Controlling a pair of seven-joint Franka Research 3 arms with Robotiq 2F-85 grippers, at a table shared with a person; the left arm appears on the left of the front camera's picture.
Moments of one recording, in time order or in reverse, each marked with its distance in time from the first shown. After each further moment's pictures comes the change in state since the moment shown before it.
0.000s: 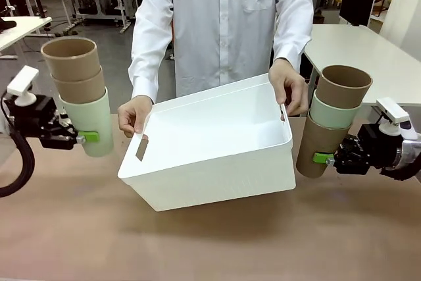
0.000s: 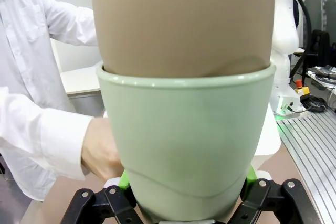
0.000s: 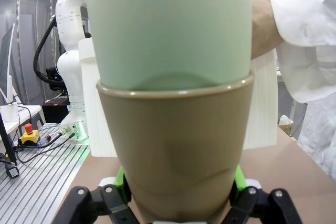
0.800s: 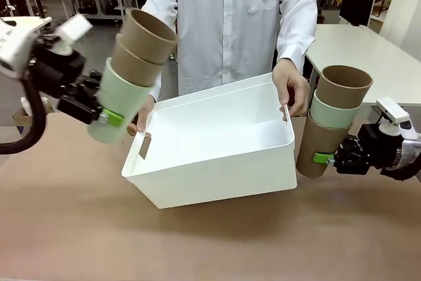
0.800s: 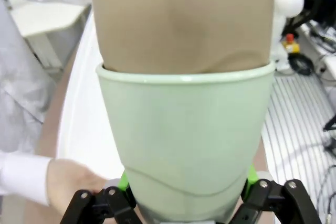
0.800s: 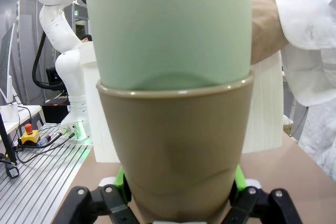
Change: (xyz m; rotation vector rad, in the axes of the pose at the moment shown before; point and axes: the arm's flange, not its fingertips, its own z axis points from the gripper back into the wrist) left arm 0.133 -0.019 -0.101 -0.076 0.495 0.105; right arm 0.000 0.000 0.000 -0.001 0.000 -0.001
